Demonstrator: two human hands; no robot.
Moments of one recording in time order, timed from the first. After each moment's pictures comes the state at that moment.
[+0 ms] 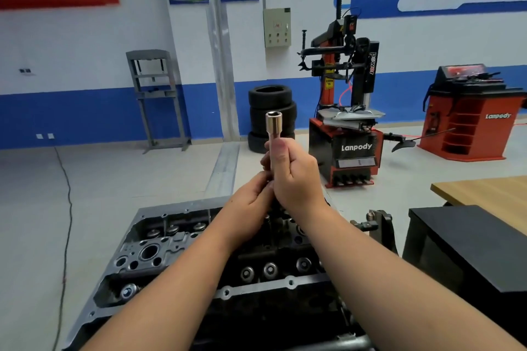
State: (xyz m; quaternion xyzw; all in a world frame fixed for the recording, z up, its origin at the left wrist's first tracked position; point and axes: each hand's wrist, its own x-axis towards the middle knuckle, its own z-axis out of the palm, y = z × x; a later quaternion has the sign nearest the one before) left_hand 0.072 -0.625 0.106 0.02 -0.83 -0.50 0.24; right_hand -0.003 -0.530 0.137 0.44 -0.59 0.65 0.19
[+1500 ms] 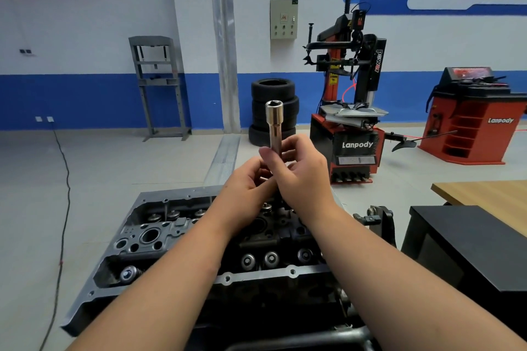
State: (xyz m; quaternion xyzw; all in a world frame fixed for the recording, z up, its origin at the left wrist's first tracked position) left_hand 0.075 -0.628 0.106 -0.01 -0.77 -0.58 0.26; right_hand -0.005 -0.524 0.123 0.42 -0.64 0.61 0.20
